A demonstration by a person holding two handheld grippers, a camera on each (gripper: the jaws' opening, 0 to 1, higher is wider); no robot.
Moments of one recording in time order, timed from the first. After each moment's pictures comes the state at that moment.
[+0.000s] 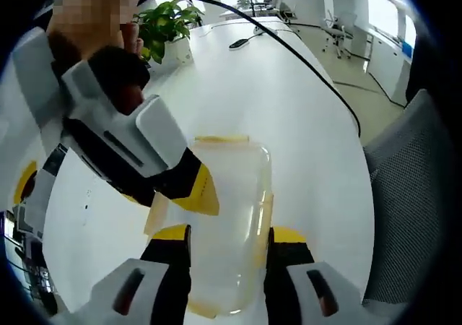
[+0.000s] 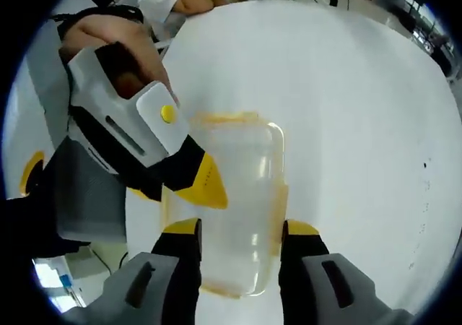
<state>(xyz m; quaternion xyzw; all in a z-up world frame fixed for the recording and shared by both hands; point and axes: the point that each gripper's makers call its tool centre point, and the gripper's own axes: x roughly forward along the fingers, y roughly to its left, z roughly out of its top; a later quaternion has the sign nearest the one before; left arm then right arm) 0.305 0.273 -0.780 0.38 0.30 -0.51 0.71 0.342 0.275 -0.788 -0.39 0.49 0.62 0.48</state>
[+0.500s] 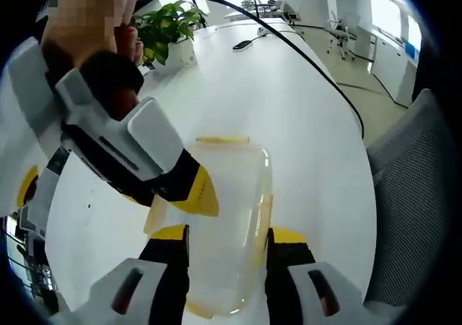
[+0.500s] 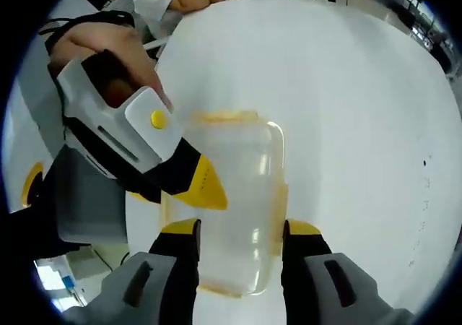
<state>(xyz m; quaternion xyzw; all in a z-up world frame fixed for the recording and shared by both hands) 0.307 0.270 -0.781 0.39 0.28 -0.51 0.72 0.344 0.277 -0.789 -0.40 0.50 0.61 0.48</state>
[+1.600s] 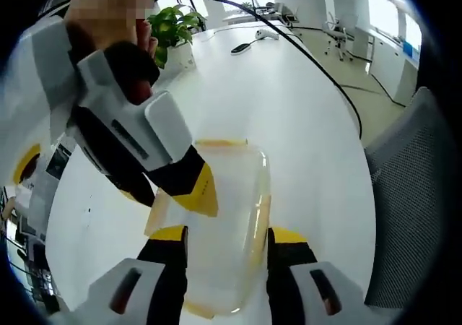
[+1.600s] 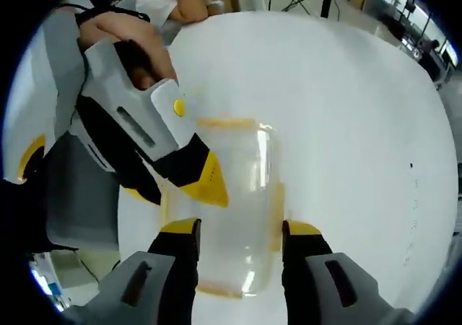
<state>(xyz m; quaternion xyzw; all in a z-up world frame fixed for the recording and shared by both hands) 0.300 0.273 -0.776 0.39 0.29 -0.53 0.70 0.340 0.281 -0.780 -0.38 0.43 0.61 0.55</state>
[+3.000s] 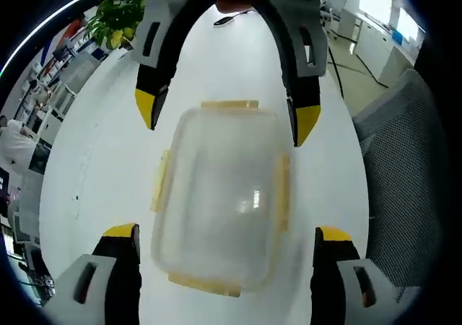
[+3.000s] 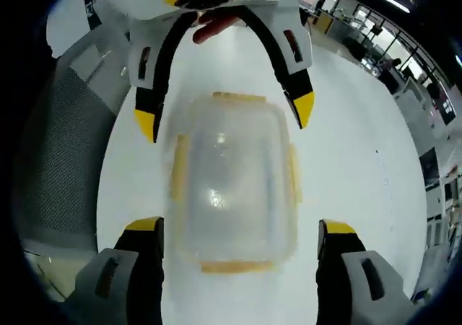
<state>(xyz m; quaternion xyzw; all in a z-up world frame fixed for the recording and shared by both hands) 0.310 0.304 -0.795 0.44 0.35 -0.54 0.63 0.307 0.240 -0.790 -0.41 0.36 0.54 0.64</state>
